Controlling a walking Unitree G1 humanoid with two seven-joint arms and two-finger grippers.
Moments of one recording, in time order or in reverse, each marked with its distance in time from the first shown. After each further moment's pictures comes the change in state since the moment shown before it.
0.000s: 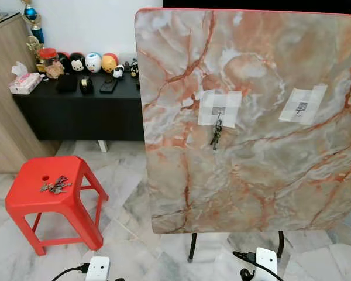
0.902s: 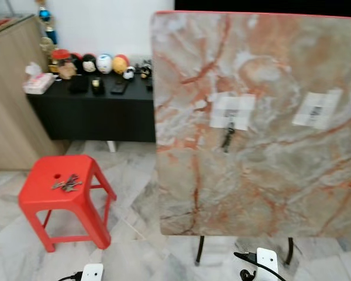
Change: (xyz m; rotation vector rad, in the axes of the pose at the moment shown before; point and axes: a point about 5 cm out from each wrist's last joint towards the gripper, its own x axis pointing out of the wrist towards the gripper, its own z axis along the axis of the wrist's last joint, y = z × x) left arm -0.007 0.008 -0.021 -0.061 0.065 0.002; right arm 0.000 0.002 -0.002 -0.020 0.028 0.039
